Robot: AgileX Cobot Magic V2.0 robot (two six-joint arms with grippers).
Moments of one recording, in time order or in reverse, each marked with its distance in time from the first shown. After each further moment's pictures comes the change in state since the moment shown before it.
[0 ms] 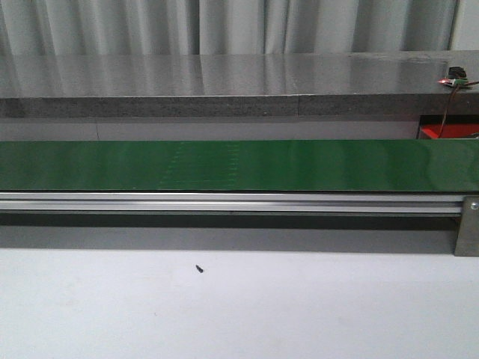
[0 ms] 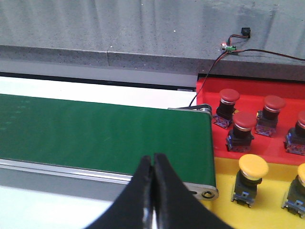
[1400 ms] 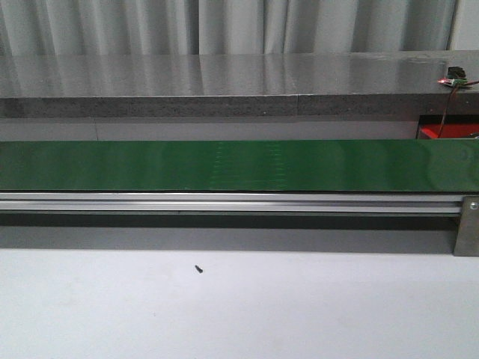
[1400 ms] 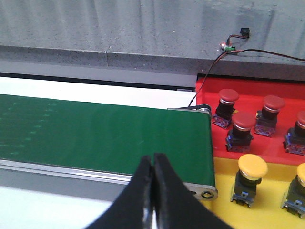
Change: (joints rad) left arm 0.022 -0.126 -0.002 -0.139 -0.202 -0.007; right arm 0.000 0.000 0.000 0.000 -0.001 0.000
